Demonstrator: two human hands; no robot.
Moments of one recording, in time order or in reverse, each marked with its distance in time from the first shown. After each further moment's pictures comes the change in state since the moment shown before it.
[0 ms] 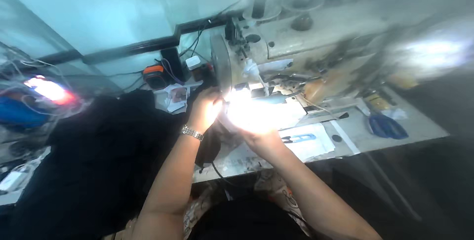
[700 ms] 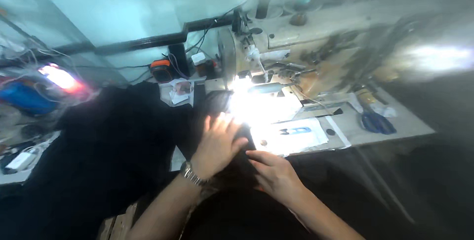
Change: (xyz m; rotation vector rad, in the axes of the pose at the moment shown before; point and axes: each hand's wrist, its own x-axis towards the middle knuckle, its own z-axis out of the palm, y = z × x) left_hand -0.093 0.110 -0.042 0.192 -0.369 -0.082; right_hand -0.109 -0.042 -0.038 0.105 -0.092 -0.157
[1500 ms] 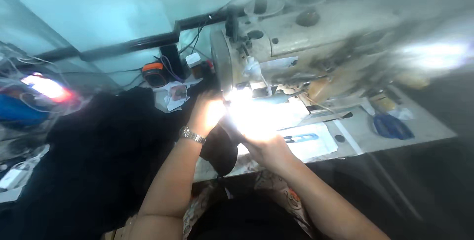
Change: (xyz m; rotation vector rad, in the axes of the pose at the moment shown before) left_hand 0.114 -0.082 0.019 -0.043 0.239 0.034; right_hand 0.089 0.048 0.008 -0.090 0.030 0.063
